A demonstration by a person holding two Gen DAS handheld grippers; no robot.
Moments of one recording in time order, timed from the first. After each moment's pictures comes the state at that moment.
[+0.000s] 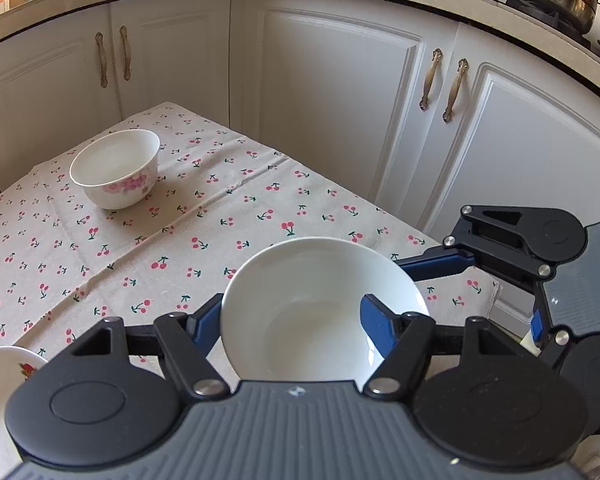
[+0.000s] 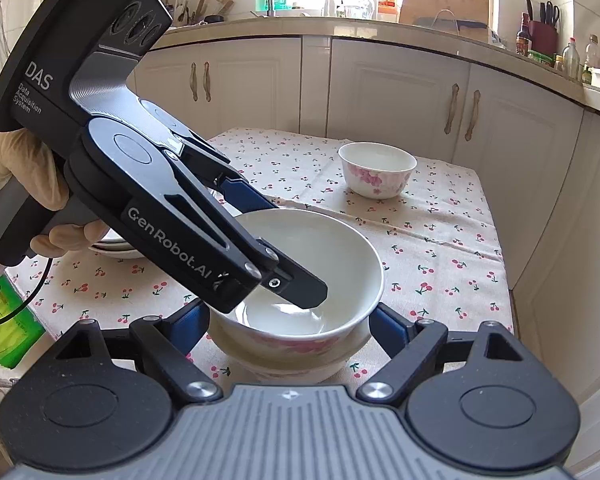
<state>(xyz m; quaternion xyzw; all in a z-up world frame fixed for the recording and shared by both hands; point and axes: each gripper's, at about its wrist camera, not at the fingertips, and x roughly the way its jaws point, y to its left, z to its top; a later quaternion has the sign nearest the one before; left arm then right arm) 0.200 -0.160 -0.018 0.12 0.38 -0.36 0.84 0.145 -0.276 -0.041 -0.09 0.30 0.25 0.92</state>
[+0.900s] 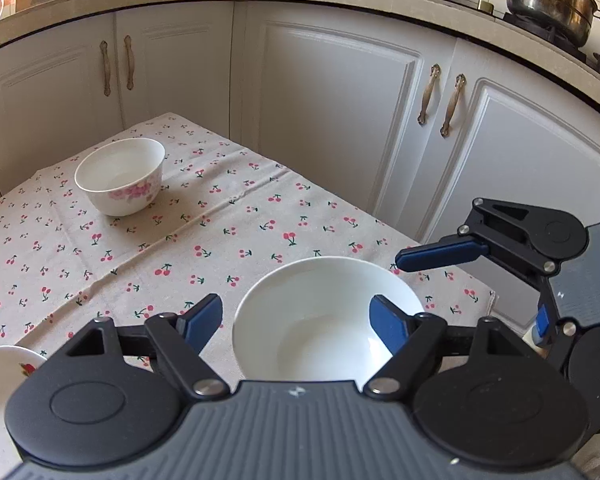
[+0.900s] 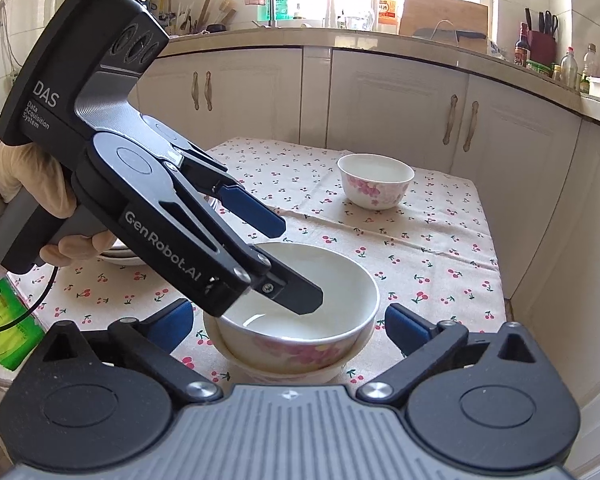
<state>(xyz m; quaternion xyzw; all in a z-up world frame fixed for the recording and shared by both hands) 0.197 -0.148 -0.012 0.10 0.36 -0.36 0.86 0.138 -0.278 -0.034 -0.09 0.28 0.25 0.92</state>
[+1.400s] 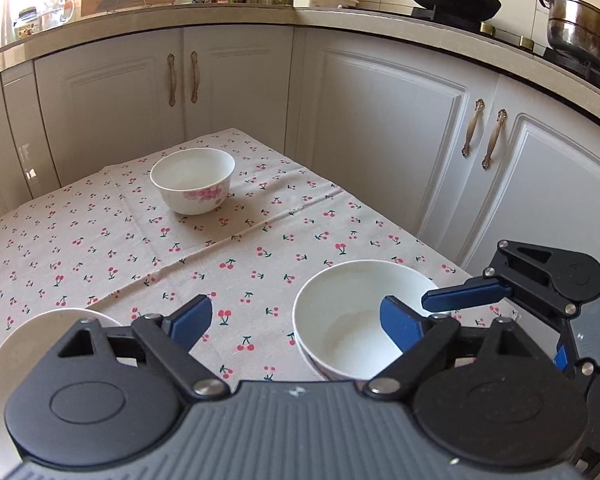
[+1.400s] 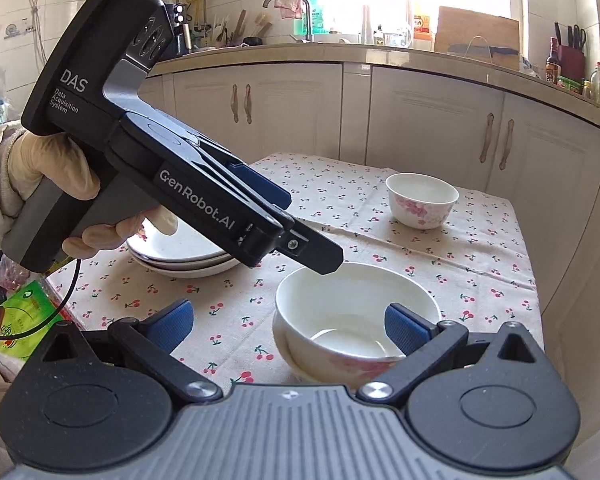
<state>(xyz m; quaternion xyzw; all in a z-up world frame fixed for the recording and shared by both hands) 0.174 -0.114 0.000 0.07 0.34 -0.28 0.90 0.120 -0.256 -0.028 -0.09 0.27 0.30 0.91</state>
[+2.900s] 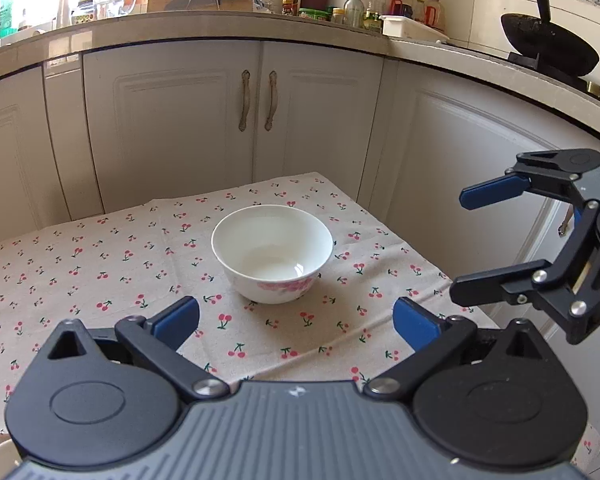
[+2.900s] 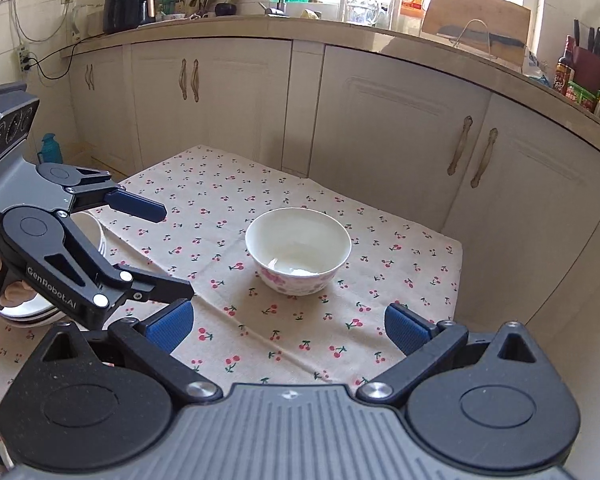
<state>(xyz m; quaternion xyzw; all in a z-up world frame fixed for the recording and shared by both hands) 0.309 -0.125 -0.016 0.02 0.31 -0.19 0.93 0.333 -0.314 0.019 -0.15 0.31 0.30 0.89</state>
